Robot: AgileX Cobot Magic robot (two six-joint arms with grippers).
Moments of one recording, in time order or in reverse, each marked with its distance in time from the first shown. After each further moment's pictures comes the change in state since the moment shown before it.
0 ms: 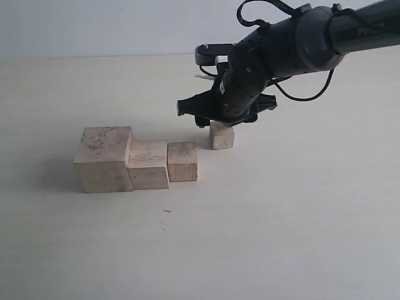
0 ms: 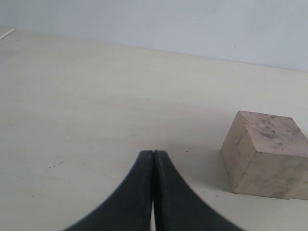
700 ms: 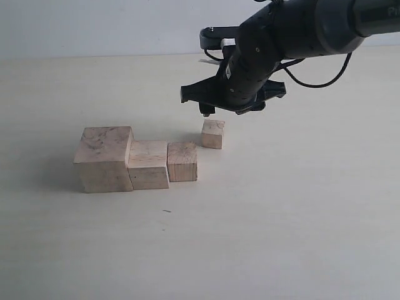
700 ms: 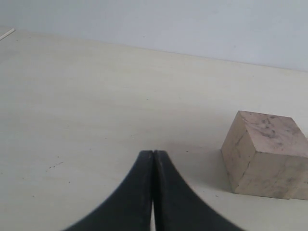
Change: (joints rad) left arm 0.000 0.000 0.000 0.000 0.000 0.000; right arm -0.002 -0.079 -0.002 -0.004 0.073 0.002
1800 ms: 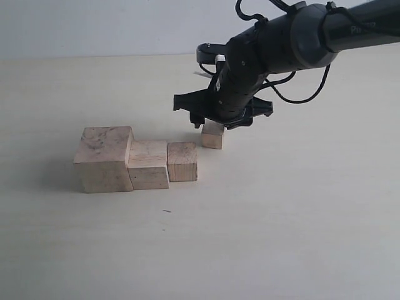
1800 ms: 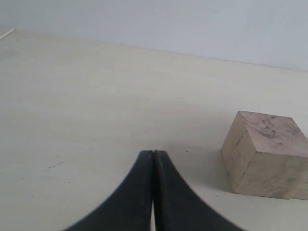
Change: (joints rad) left arm 0.000 0.000 0.000 0.000 0.000 0.000; right arm 0.000 0.104 -0.043 0.105 -0.028 0.025
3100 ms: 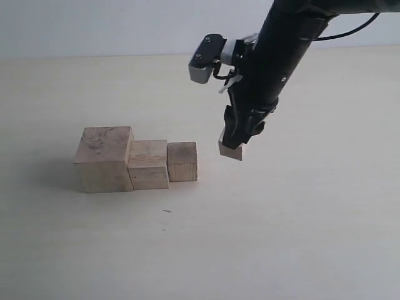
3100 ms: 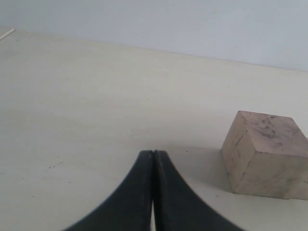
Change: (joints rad) left arm 0.000 0.000 0.000 0.000 0.000 0.000; right arm -0.113 -0.198 -0.007 0.427 0.510 -1.574
